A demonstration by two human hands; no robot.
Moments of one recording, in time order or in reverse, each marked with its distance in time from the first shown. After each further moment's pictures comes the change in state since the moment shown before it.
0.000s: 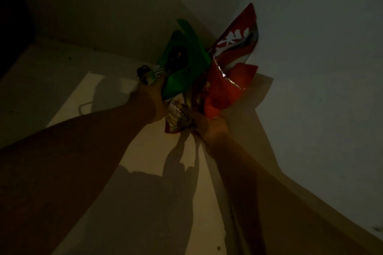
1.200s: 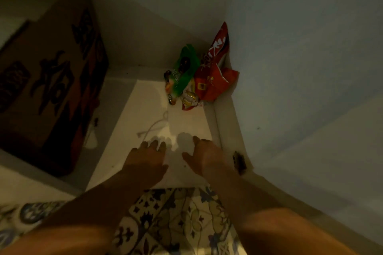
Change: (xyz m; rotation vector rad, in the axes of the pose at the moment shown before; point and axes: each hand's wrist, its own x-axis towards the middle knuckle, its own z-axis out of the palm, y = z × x) left_hand -0.326 0.059 -0.037 0.820 -0.304 -0.037; right_hand -0.253 0.035 -0.057 -1.223 -0.274 -0.311
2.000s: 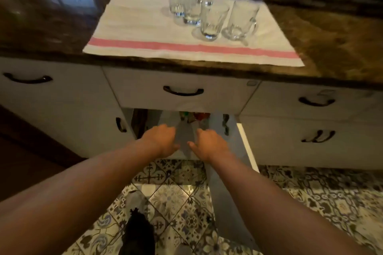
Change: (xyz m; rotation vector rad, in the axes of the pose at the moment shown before) left_hand -0.403 0.075 -0.512 -0.154 -0.067 -0.066; right_hand -0.465 -0.110 -0.430 -0.017 0.019 -0.122
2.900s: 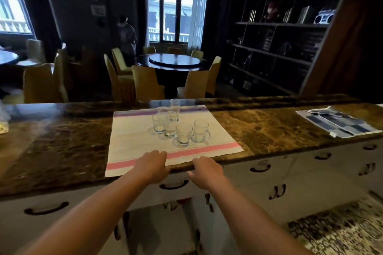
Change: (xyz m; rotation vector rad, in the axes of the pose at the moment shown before) left_hand -0.078 -0.027 -0.238 -0.010 0.467 0.166; right_hand -0.099 -0.101 -0.214 -0.069 0.400 0.098
